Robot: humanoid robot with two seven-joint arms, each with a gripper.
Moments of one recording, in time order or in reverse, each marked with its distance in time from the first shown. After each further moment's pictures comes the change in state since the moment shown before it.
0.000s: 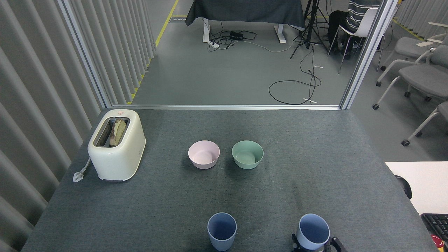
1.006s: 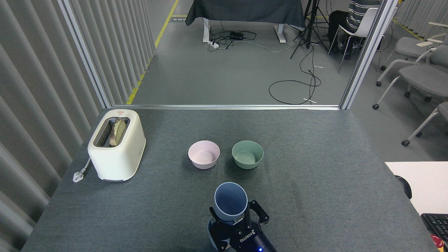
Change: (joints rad) left arm 0.002 0.000 0.001 0.009 0.003 0.004 0.024; right arm -0.109 0.223 0.320 -0.200 0.091 0.023 0.166
